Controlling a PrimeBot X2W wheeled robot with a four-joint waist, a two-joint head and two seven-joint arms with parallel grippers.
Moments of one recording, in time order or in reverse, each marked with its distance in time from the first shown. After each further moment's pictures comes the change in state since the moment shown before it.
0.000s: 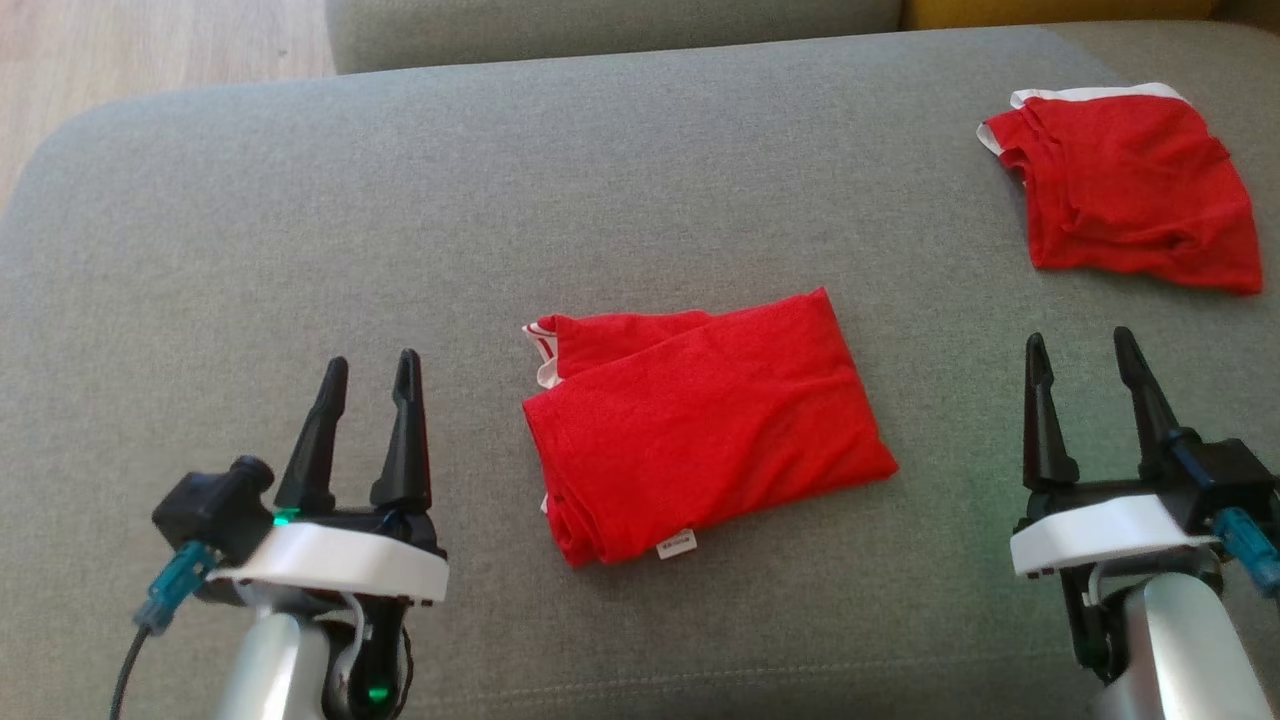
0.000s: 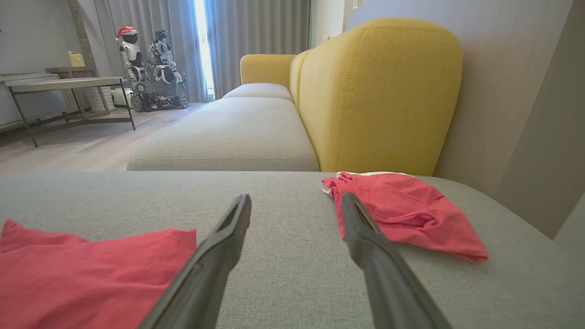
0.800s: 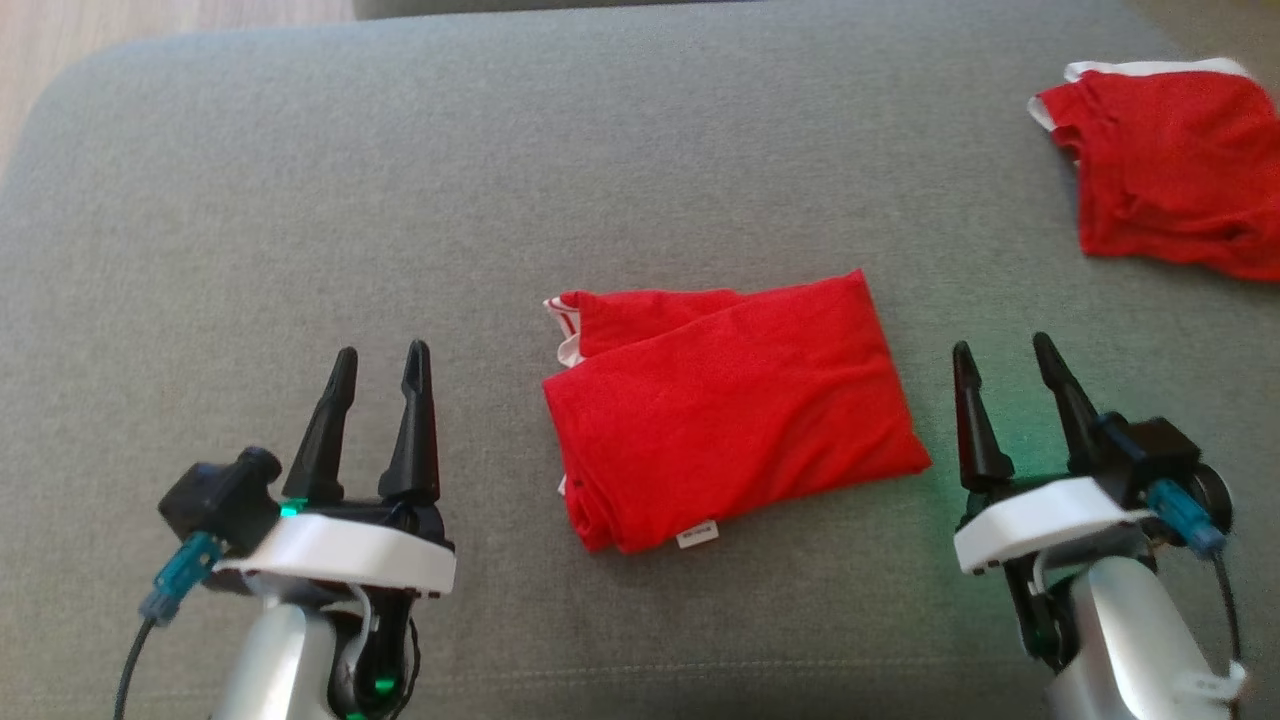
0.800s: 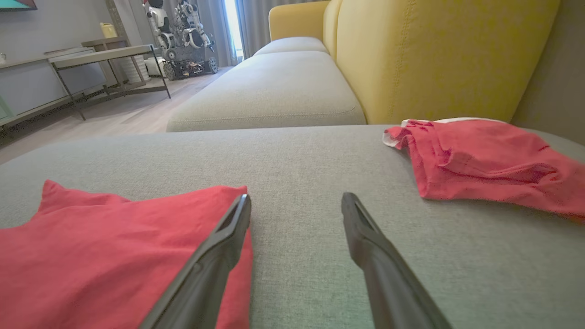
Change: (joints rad) left arm -0.012 0.000 -0.019 -0.003 -0.009 0.003 0.000; right arm -0.049 0.001 0.104 0.102 0.075 0.000 0.032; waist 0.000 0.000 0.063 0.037
